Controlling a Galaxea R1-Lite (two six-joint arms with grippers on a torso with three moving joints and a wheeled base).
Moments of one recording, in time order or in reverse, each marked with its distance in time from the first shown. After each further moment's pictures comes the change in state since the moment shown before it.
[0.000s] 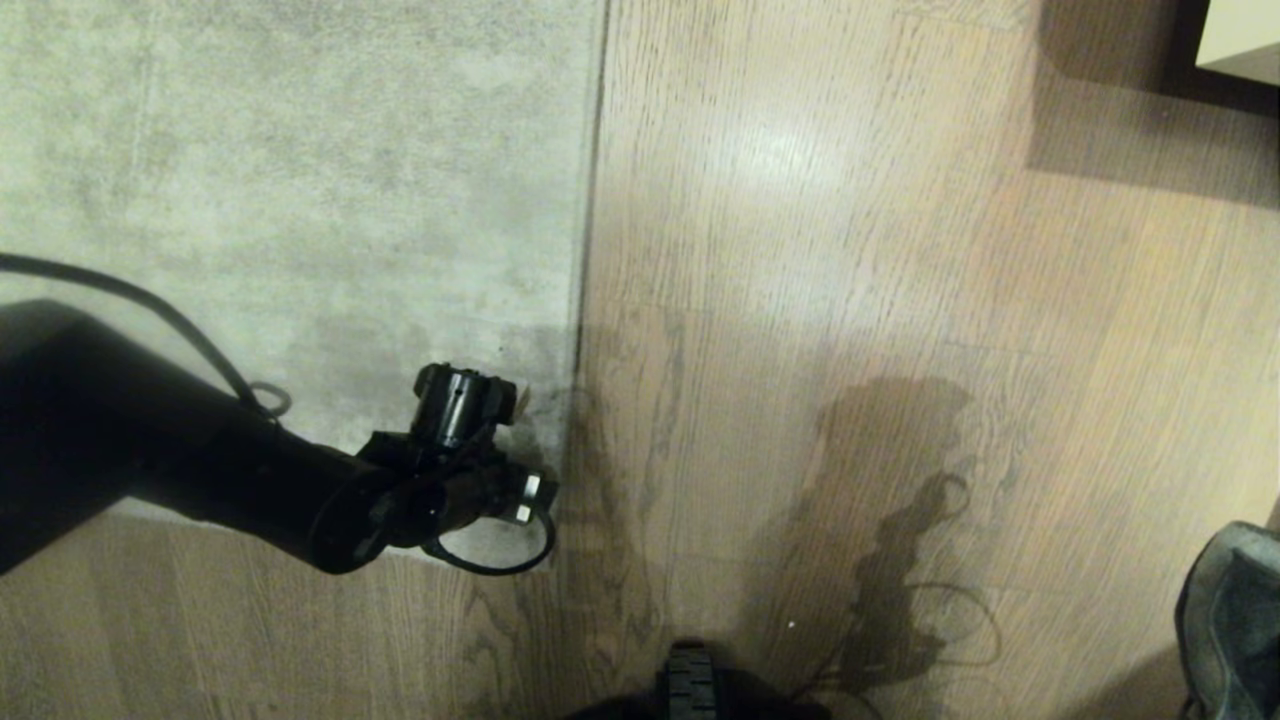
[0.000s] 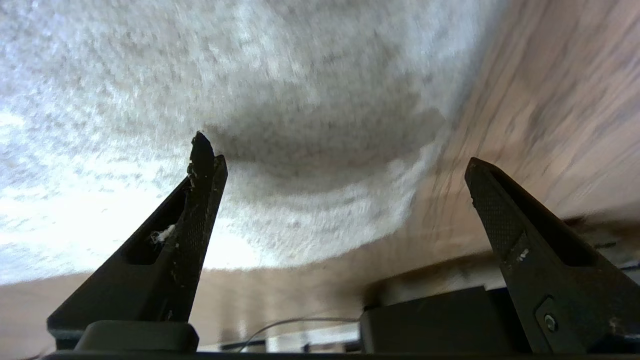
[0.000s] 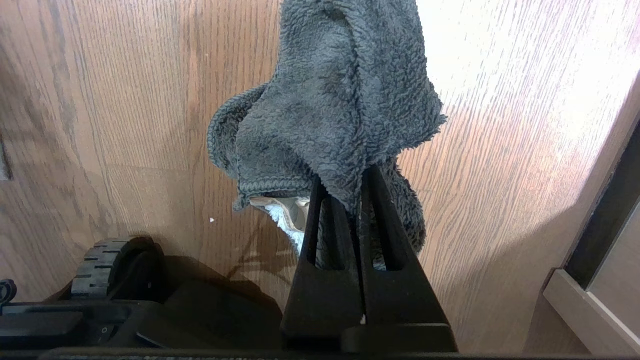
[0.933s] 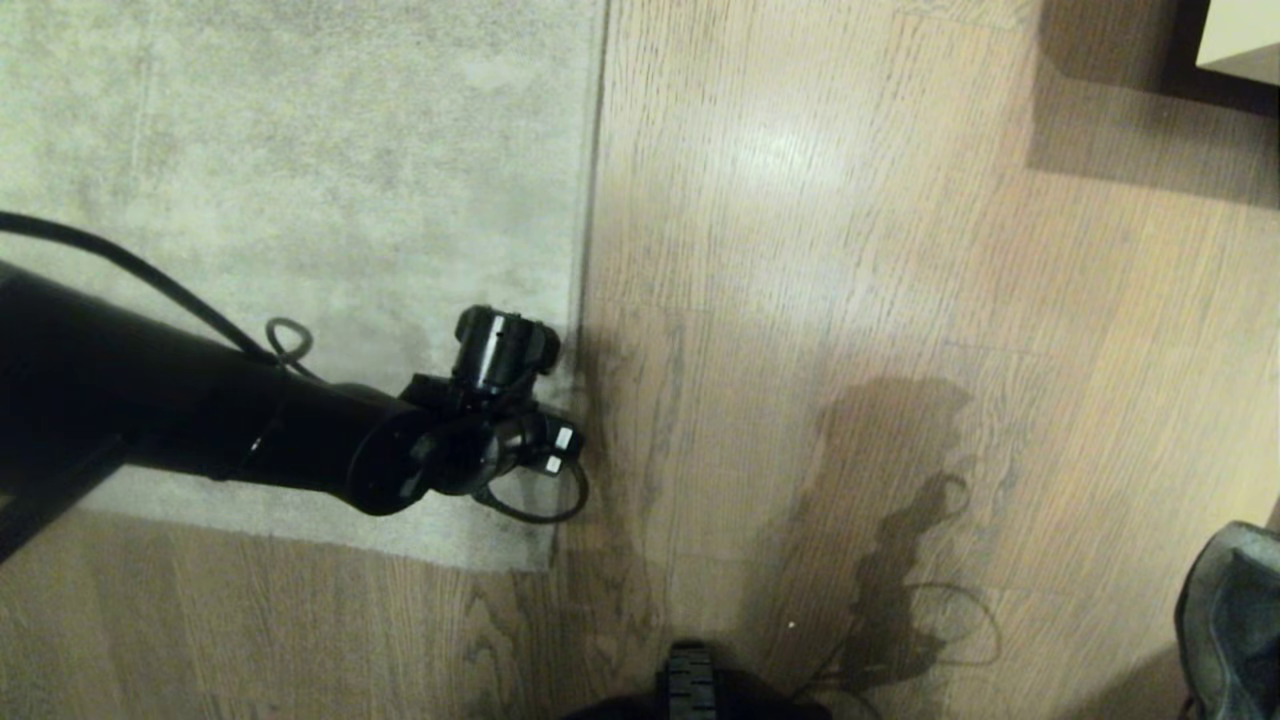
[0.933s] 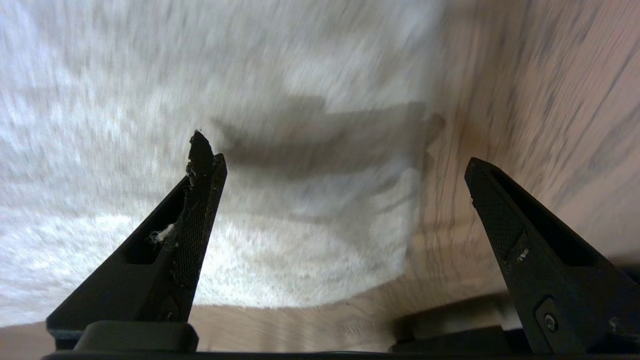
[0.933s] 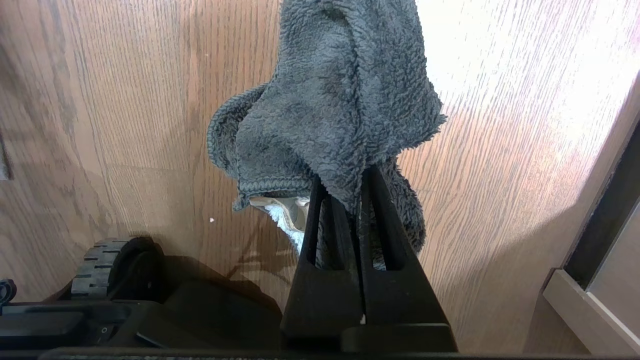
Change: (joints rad) left arm -0.088 -0.002 -0.231 0.157 0.159 0.063; right arm 0.000 0.000 0.000 0.000 0.000 0.000
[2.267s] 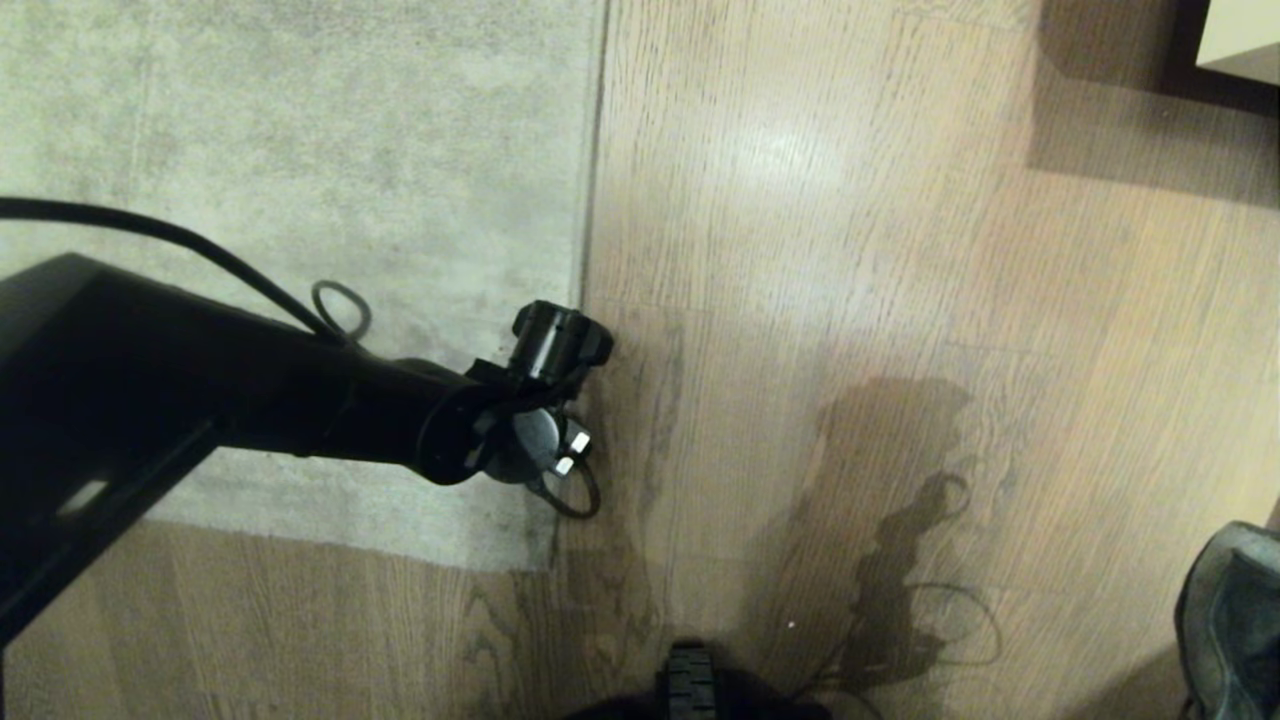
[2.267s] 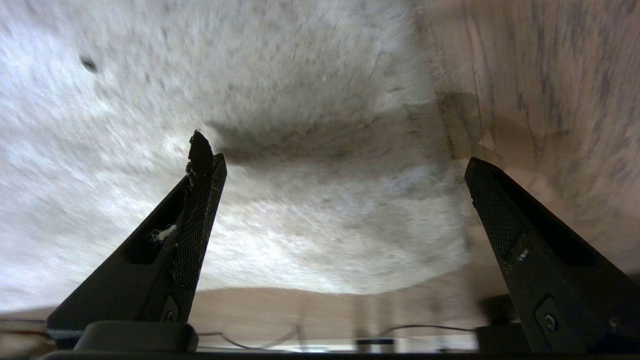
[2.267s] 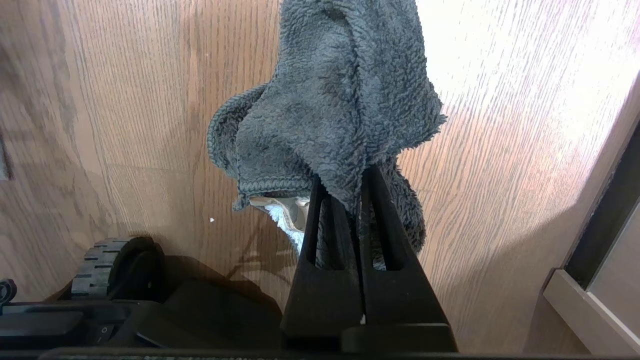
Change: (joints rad) left arm -0.055 0.077 -0.168 0.188 0.206 0.165; right arm 0.000 0.000 0.000 0.000 0.000 0.000
